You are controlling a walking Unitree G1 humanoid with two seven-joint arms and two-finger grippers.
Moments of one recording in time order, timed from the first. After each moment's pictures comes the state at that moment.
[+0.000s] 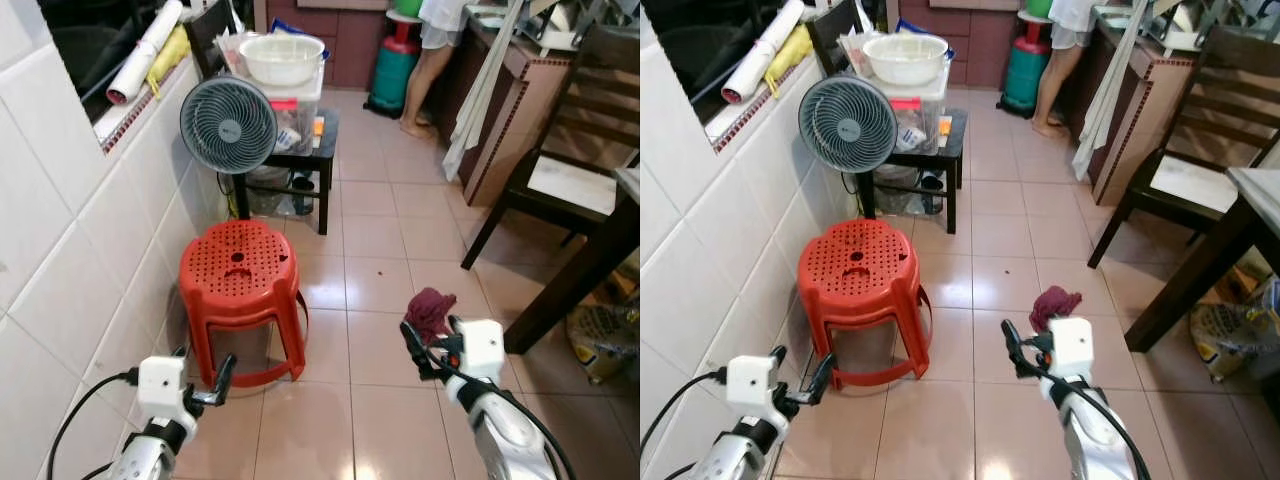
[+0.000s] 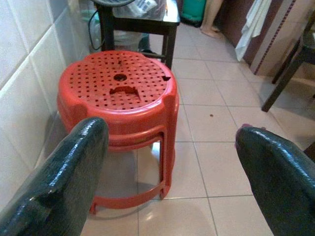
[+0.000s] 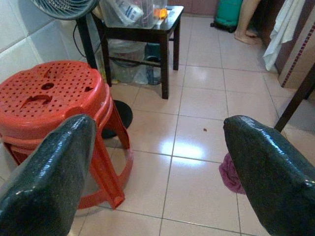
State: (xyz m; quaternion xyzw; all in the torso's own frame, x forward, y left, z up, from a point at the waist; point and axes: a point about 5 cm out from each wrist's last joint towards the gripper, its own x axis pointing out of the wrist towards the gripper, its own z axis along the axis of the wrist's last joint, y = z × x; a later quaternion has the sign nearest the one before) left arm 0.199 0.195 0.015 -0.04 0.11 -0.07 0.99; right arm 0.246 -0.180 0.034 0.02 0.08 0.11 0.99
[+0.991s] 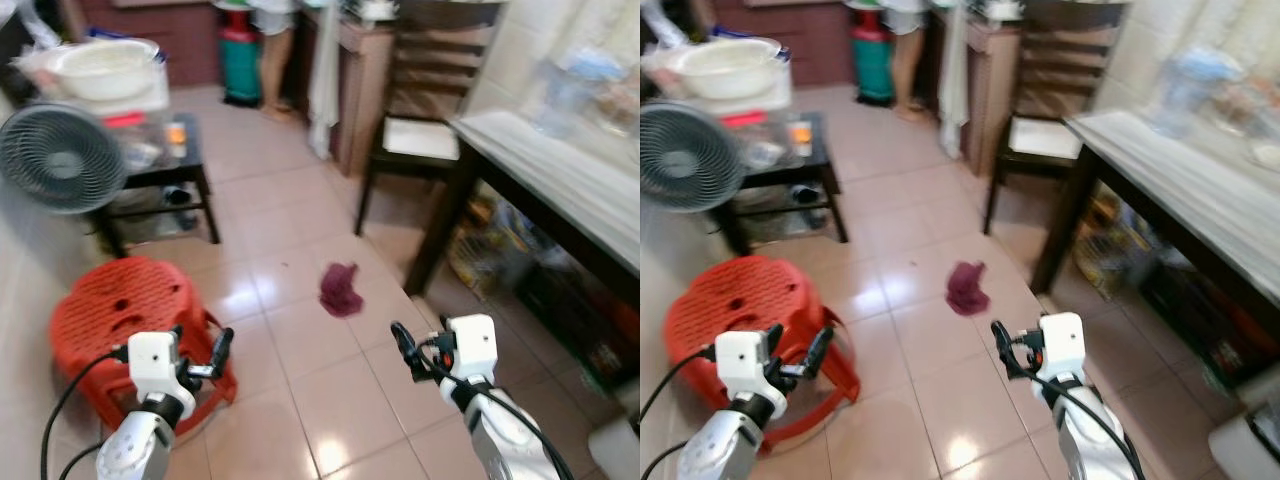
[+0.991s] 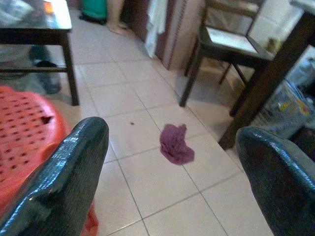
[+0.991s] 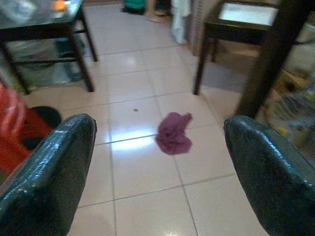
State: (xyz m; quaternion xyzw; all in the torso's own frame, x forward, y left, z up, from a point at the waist) left arm 0.218 0.195 0.038 -0.08 0.09 -0.07 0.99; right arm 0.244 -0.165 0.049 0.02 0.11 0.13 0.99
